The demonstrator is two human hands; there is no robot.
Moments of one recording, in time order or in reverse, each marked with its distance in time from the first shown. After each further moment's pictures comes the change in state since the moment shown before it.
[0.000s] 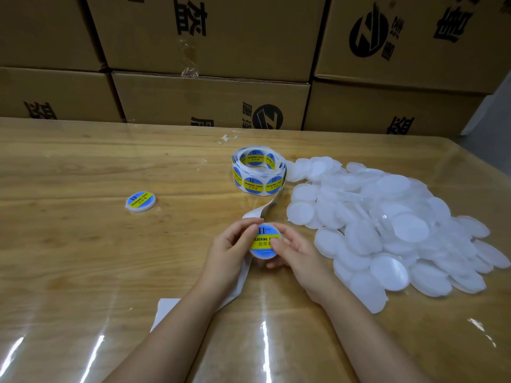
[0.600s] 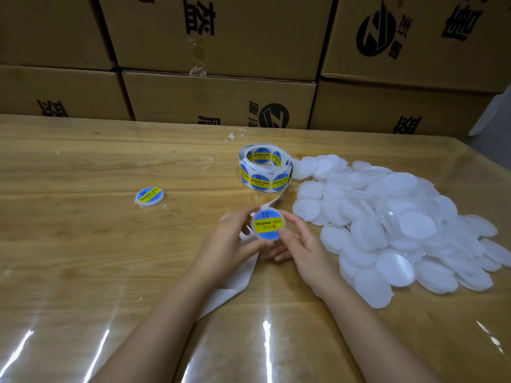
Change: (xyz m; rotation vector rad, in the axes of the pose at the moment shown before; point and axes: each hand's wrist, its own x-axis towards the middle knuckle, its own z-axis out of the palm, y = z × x) left_hand 0.008 0.022 -0.026 1.176 -0.111 0.391; right_hand 0.001 0.006 0.004 -0.079 0.098 -0.077
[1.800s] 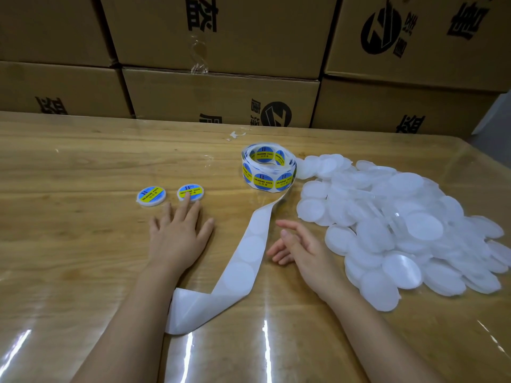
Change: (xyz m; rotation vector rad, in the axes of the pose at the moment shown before) left_hand 0.000 -0.052 -0.052 0.770 -0.101 -0.486; right_hand -0.005 -0.006 0.003 -0.132 -0.006 0.043
